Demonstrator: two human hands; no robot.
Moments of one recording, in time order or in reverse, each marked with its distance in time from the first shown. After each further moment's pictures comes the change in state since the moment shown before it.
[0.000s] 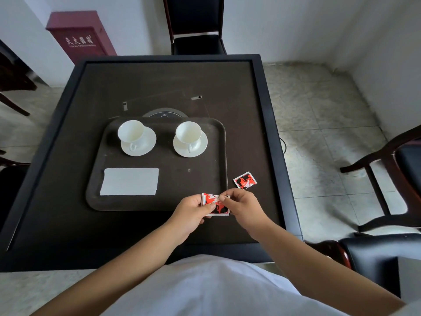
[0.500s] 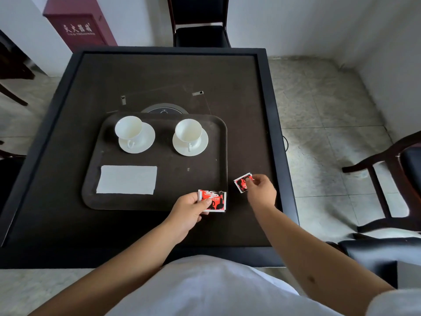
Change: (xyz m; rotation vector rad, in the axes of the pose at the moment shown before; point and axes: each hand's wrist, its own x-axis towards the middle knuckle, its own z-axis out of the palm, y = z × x) left_hand 0.016 -0.002 -0.001 -0.081 0.078 -0.072; right_hand 0.068 0.022 -0.035 -0.226 0.552 0.138
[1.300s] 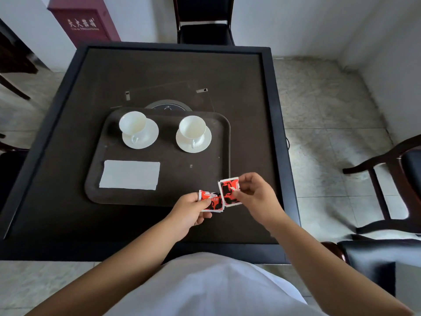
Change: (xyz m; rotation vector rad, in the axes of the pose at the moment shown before) left_hand -0.002 -0.005 -0.004 -0.096 -0.022 -0.141; right_hand -0.050 -0.017 -0.031 0.212 -0.485 -0.334
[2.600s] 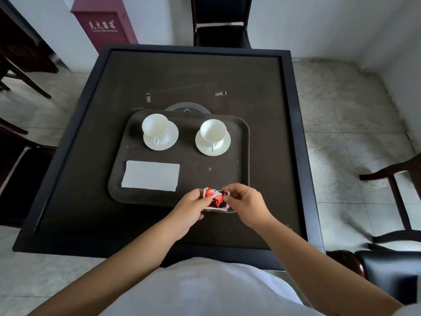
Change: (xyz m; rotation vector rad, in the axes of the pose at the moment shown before) left_hand -0.003 0.009 -0.053 0.129 0.005 0.083; right_hand 0.014 -0.012 0.069 -0.178 -0.117 0.008
